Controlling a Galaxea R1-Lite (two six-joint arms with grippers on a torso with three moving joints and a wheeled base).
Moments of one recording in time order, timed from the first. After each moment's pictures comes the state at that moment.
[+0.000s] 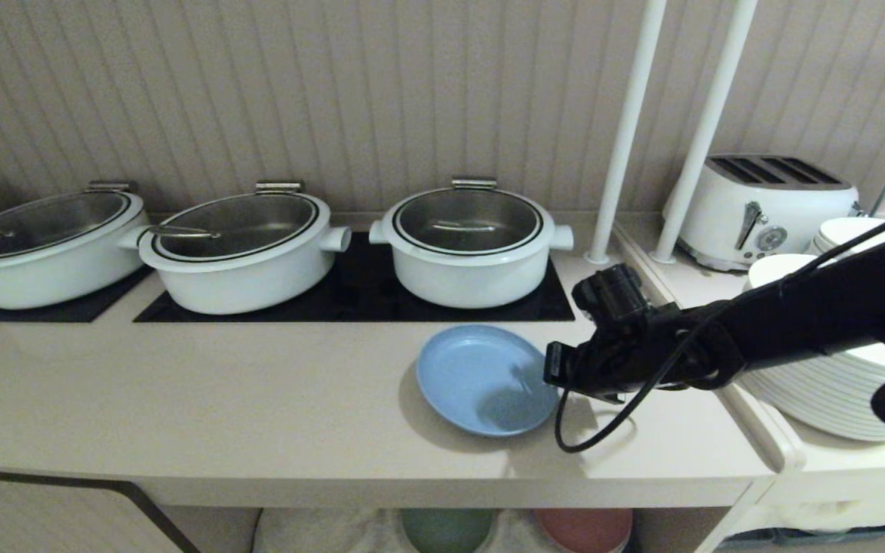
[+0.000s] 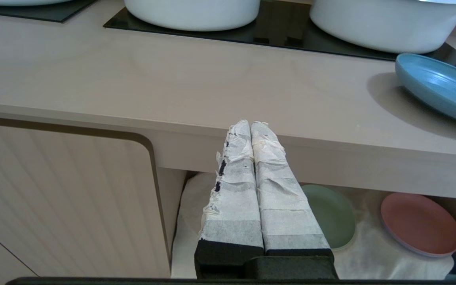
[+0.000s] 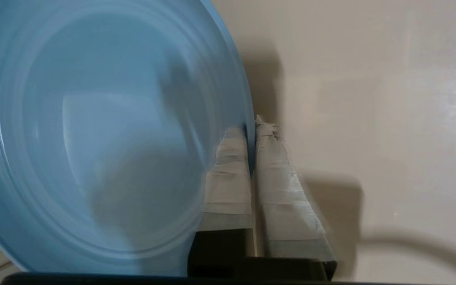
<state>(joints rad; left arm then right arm) 0.00 0.00 0.00 0.00 0.03 -0.11 0.48 2.10 -1.21 -0.06 0.04 0.60</state>
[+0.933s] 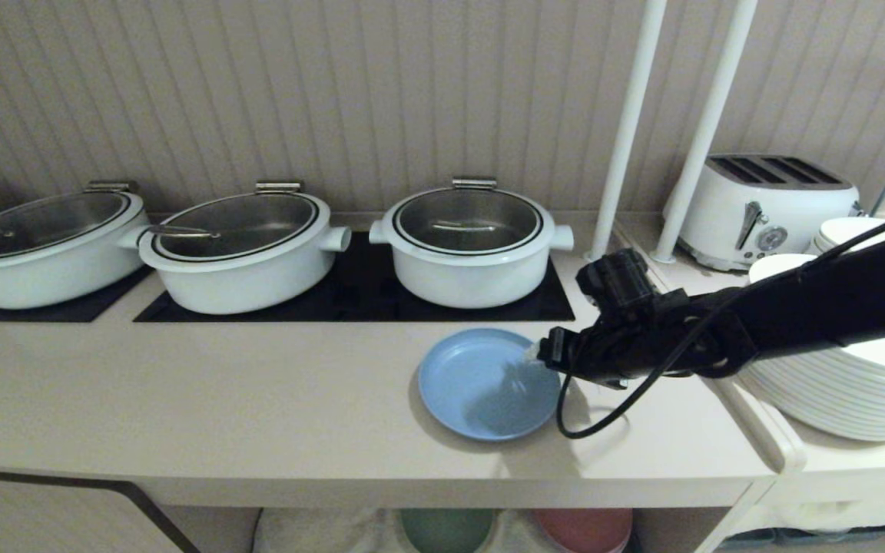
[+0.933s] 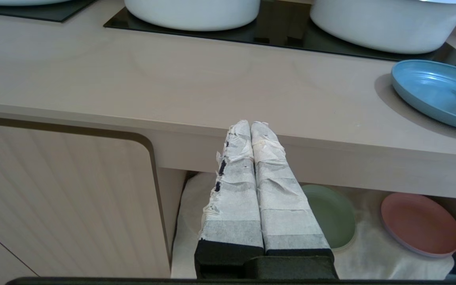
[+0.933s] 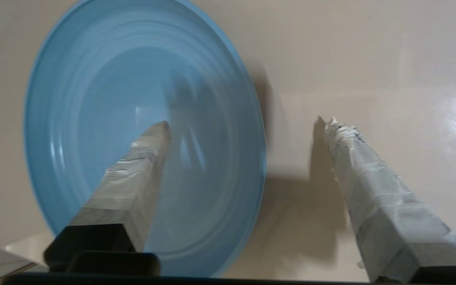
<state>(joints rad) 0.00 0.00 0.00 0.00 0.03 -0.11 0.48 2.07 -1.24 -0.05 0.01 0.59</state>
